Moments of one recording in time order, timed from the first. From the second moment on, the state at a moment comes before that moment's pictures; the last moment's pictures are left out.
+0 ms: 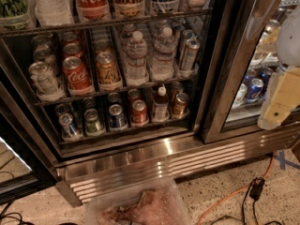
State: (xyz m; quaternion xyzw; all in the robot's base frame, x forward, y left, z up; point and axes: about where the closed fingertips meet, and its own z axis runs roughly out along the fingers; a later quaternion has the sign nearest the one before) arm 0.438 -0.217 0.976 -0.60 0.78 -0.03 0.16
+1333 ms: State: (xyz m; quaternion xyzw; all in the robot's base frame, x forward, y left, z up) arm 0.463 -0.183 0.864 -0.57 0.80 0.04 0.17
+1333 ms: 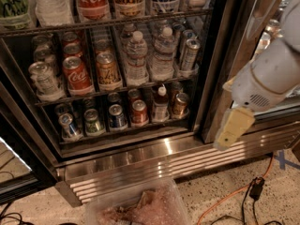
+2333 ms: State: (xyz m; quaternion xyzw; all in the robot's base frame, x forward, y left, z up) arm 0.476 -0.167 0.811 -0.57 0.81 0.06 0.14
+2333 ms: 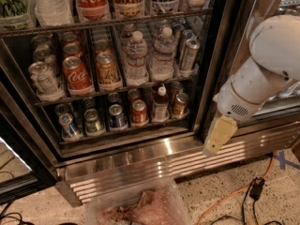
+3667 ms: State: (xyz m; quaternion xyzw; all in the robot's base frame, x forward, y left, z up) arm 0.505 -0.078 0.679 -0.59 0.78 0.14 0.15
